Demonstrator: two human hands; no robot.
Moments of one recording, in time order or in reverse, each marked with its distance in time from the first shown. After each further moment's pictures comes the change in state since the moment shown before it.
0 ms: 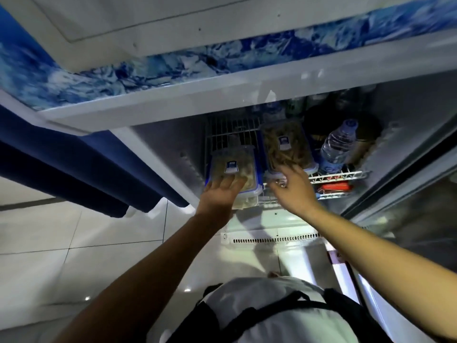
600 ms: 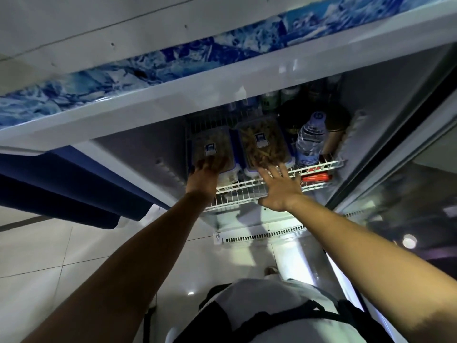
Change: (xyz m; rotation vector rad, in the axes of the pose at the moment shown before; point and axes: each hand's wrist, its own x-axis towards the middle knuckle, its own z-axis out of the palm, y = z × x) left_hand 0.072 -0.004 -0.003 -0.018 -0.048 -0.155; right_hand 0.017 0.038 -0.003 -0.589 -0.428 0.020
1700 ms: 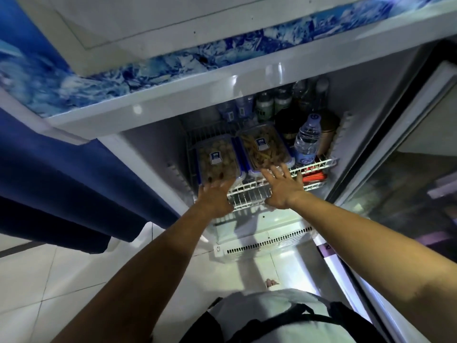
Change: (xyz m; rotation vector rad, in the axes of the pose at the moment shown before) left_hand -0.039 -0.007 0.005 -0.065 -0.218 0.065; right_hand -0.019 -0.025 0.002 -0.058 0.044 0.104
